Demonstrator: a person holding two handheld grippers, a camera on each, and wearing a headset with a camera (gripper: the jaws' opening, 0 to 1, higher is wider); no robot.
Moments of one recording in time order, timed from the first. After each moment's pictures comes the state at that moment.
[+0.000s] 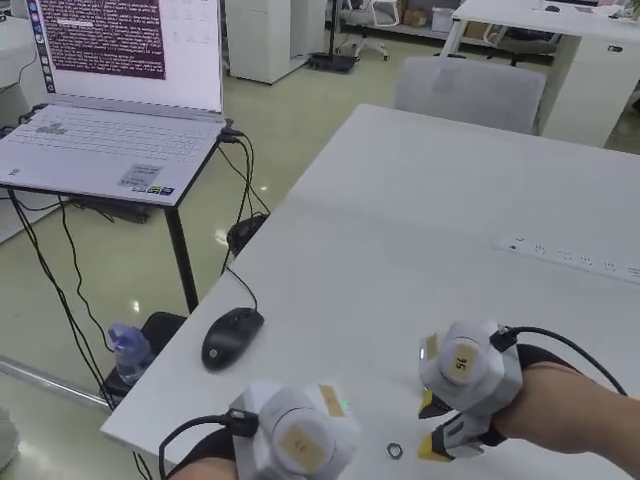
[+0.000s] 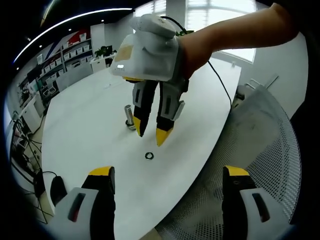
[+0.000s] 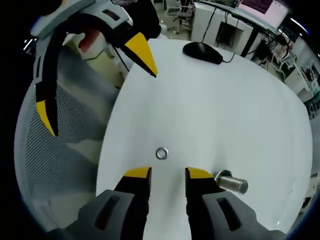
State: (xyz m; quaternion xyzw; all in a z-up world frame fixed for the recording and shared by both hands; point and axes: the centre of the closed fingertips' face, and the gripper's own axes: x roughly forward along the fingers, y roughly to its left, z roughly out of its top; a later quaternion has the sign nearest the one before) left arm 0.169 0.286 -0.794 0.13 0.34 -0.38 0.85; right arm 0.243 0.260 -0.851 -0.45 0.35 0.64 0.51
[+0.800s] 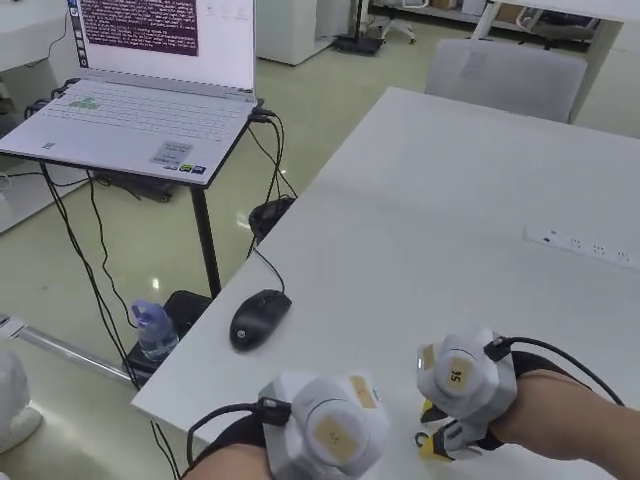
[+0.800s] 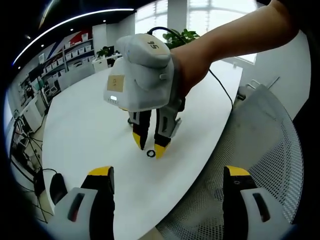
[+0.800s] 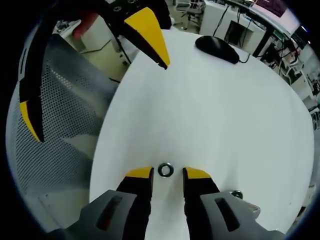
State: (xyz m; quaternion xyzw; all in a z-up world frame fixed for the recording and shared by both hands) left arm 0.169 0.291 -0.799 0.13 0.33 -0.38 0.85; right arm 0.235 0.277 -0.879 -0.47 0.35 0.64 0.49
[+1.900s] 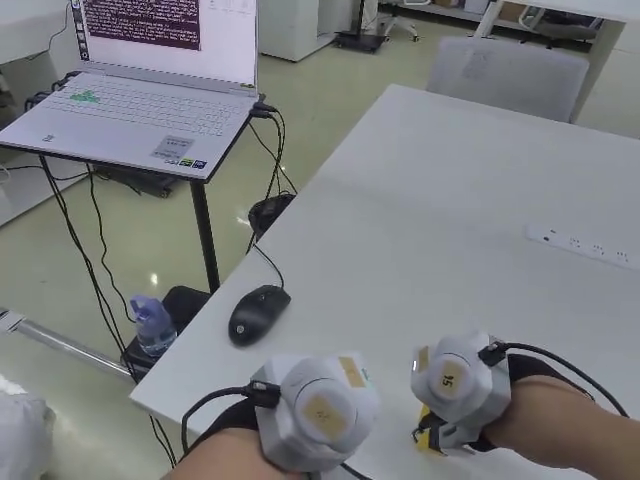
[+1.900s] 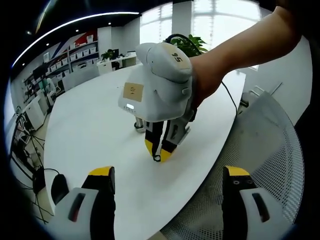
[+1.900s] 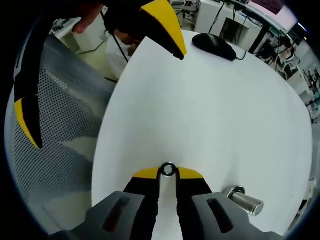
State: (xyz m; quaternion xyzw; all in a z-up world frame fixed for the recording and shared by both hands) left arm 0.181 0.295 -0.793 0.11 0.31 -0.37 0.87; right arm 0.234 0.274 -0.878 -0.47 0.36 0.63 0.50
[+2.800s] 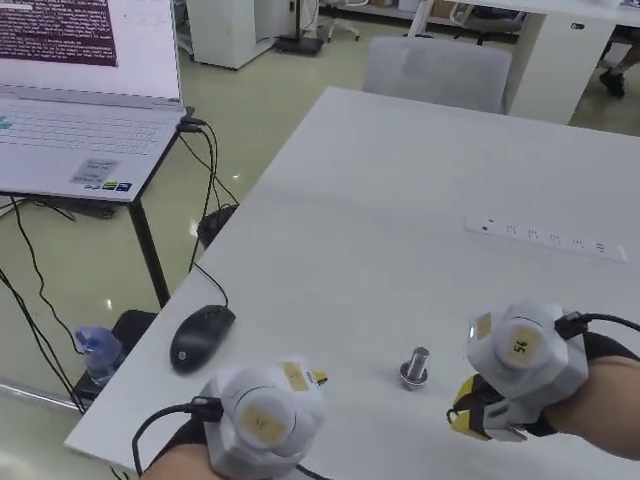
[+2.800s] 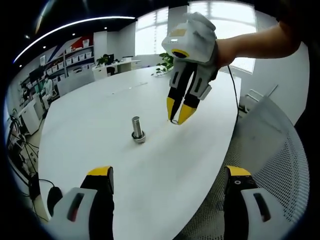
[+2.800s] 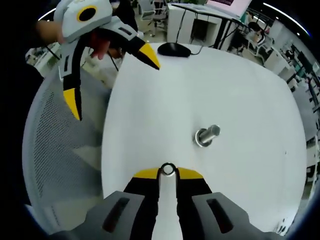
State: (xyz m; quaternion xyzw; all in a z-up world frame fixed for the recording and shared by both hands) left arm 0.205 0.281 -0.792 0.10 0.29 -0.40 0.87; right arm 0.269 0.180 -0.805 -0.41 0.38 0.58 0.60
